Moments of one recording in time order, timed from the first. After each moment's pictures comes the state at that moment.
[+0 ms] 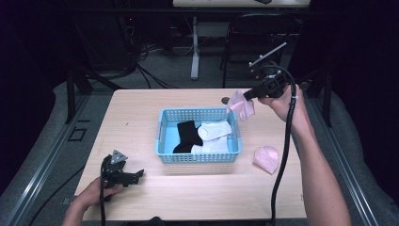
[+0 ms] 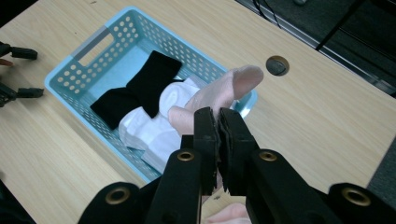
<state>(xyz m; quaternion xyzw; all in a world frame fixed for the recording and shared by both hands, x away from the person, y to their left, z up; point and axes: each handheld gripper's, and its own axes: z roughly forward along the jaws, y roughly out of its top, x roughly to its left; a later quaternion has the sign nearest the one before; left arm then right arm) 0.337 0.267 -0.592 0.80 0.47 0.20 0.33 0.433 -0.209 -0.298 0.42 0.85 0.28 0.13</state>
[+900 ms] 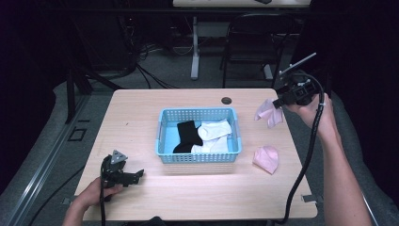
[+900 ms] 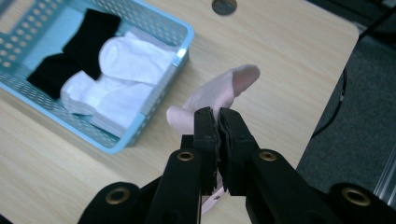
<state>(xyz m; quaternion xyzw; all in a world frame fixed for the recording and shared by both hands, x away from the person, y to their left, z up) 0.337 0.267 -0.592 0.79 0.47 0.20 0.33 0.433 -0.287 -0.324 0.50 0.83 0.22 0.12</state>
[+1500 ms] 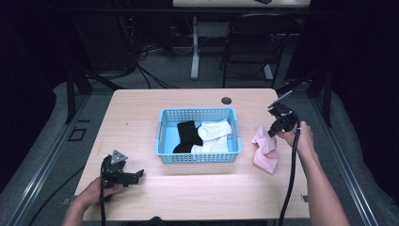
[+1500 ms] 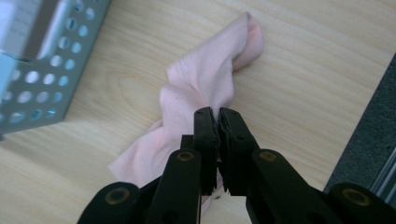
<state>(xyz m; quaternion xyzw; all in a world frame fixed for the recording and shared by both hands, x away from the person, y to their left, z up) 0.337 0.267 -0.592 0.79 0.47 0.20 0.33 0.462 -0.299 -0.469 0.55 0.82 0.12 0.05</state>
